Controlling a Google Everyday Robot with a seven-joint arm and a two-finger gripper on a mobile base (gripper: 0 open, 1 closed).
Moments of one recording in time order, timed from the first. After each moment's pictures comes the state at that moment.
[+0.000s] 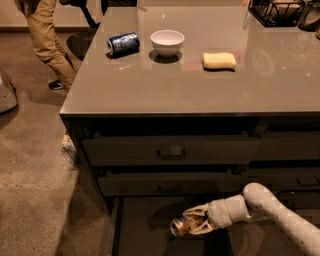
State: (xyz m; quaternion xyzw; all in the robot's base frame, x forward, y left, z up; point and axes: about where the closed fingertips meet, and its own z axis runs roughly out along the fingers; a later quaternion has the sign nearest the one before) arm 0.451 -0.138 0.395 -0.77 0.40 0.24 0.43
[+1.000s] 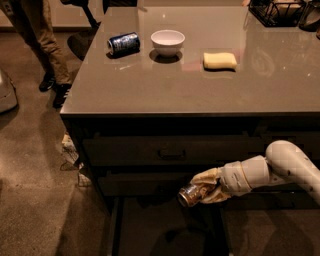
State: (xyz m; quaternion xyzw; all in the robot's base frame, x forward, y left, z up) arm 0.474 -0.155 0.596 -0.84 0.32 0.13 0.43
